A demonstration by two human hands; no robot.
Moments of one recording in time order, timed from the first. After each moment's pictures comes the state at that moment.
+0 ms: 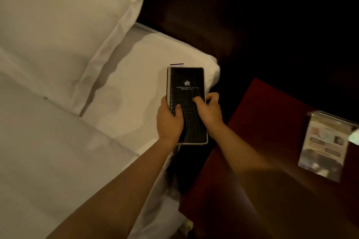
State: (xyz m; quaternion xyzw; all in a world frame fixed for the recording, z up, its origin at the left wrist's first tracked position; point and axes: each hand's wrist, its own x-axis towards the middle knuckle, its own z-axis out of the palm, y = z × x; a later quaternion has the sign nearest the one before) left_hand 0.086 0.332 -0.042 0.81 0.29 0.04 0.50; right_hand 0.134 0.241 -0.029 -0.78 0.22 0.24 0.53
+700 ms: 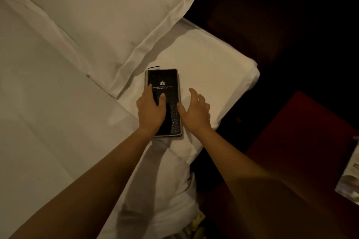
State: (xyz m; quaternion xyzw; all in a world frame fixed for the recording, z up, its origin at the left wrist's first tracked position) left_hand 0.051 0.461 -0.030 0.84 0.33 0.06 0.42; right_hand 0.093 0.349 -0.045 -0.89 -0.06 0.26 0.36
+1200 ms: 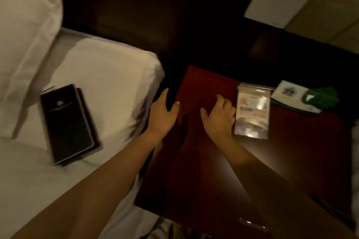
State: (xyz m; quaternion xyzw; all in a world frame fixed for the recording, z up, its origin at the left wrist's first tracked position) left_hand 0.091 0.215 -0.031 0.85 0.10 -0.12 0.51; right_hand 0.082 0.067 -0.031 -0.94 0.21 0.10 0.24
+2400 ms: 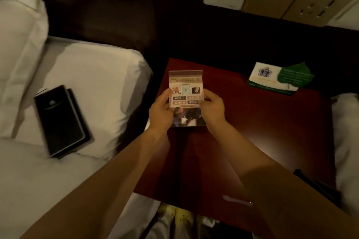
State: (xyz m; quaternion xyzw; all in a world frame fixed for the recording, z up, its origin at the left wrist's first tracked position) left_hand 0.048 0.155 -0.011 0.74 0.15 -0.14 0.64; right_hand 0.055 0.029 -0.015 -0.74 0.29 0.08 0.60
